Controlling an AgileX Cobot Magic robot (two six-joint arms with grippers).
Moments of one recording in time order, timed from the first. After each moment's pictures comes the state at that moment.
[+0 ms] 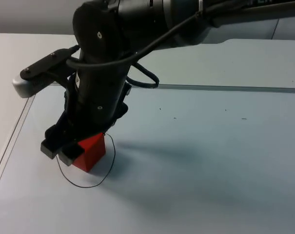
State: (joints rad) right arm 0.90 2.34 -1.80 0.00 0.80 -0.12; left arm -0.57 0.47 -0.79 -0.06 0.84 0.15
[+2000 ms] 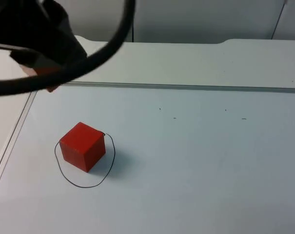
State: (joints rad) right arm 0.81 0.61 -0.97 0.10 0.65 -0.25; left arm -0.57 1.28 -0.92 -0.09 0.61 0.24
